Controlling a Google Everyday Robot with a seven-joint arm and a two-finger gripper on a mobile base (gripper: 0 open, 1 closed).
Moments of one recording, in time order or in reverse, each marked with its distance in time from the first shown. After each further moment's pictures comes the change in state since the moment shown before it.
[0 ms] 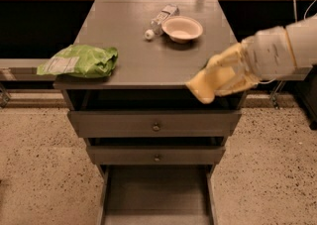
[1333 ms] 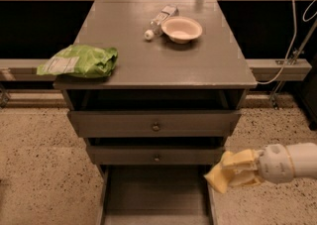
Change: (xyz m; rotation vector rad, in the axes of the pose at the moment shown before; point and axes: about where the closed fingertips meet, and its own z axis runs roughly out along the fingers) arm -0.019 0.278 0.066 0.103 -0.212 0.104
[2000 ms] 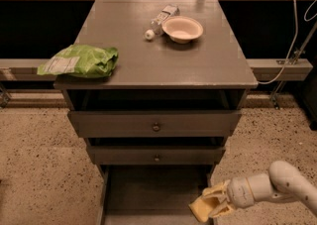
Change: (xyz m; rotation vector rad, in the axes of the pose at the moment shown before) arm 0.068 0.183 0.111 -0.115 -0.094 0.461
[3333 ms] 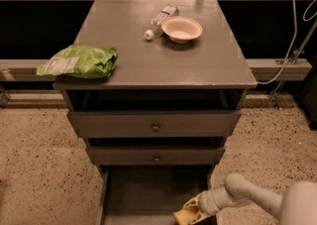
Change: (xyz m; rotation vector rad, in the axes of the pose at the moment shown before) arm 0.181 0.085 0.143 -0.192 0.228 0.320
